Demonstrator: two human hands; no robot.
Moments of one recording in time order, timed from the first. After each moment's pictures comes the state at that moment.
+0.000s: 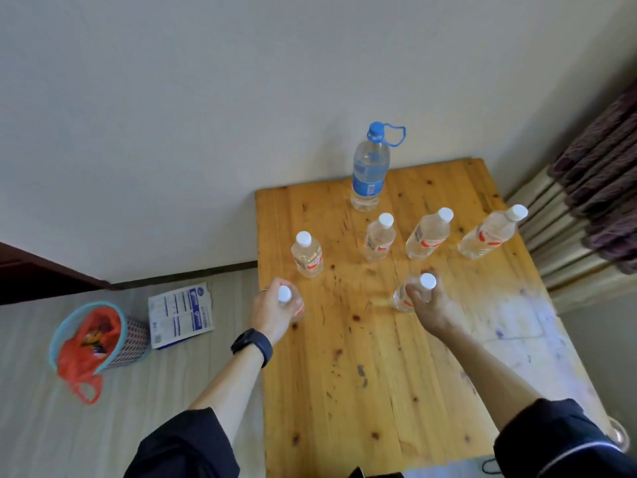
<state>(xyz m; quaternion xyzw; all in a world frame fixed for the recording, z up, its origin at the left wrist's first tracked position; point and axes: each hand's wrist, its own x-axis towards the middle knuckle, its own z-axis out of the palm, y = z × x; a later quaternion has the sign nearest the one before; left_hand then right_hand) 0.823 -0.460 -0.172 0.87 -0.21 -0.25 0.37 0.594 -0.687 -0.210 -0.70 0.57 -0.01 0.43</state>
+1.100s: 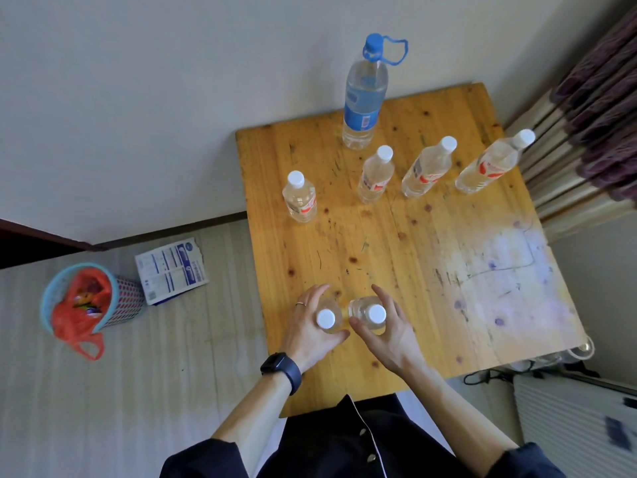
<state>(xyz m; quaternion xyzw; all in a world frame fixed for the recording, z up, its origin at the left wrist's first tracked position) 0.716 -0.399 -0.208 0.80 -0.28 -0.41 0.34 0.557 -0.509 -0.217 -0.73 0.47 -0.03 0.50</state>
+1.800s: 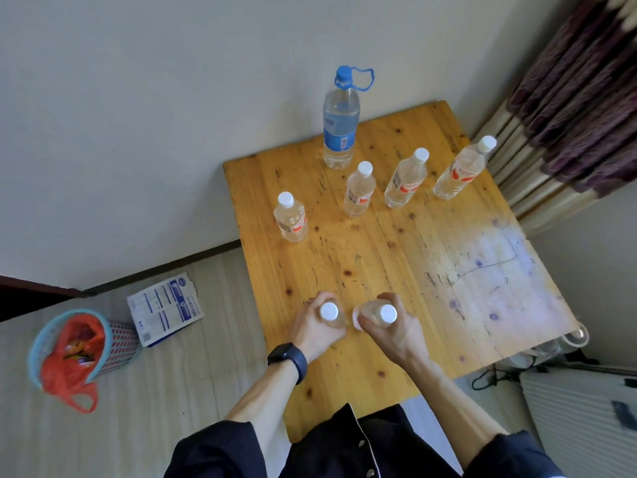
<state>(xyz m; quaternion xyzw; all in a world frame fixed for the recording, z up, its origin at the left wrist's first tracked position) 0.736 -0.421 -0.199 0.80 -0.32 -0.42 0.27 0.564 -0.514 -0.209 -0.69 0.56 -0.05 0.46</state>
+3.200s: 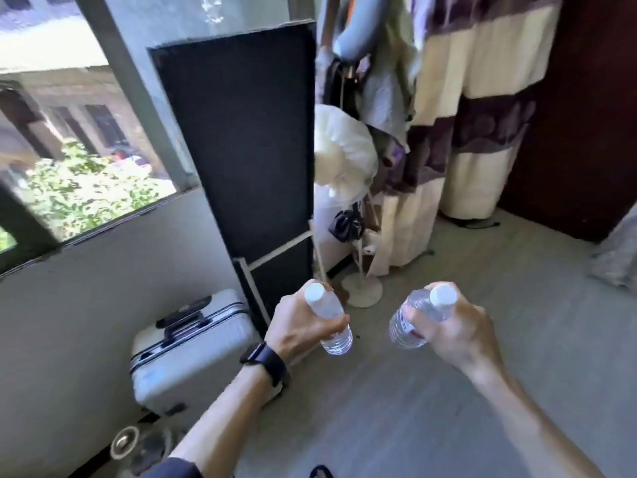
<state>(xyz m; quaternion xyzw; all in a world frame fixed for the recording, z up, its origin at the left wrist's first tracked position) -0.069 -0.231 0.016 0.05 -0.91 -0.40 0.05 -0.071 0.030 0.029 0.02 0.91 -0.41 -0.08</state>
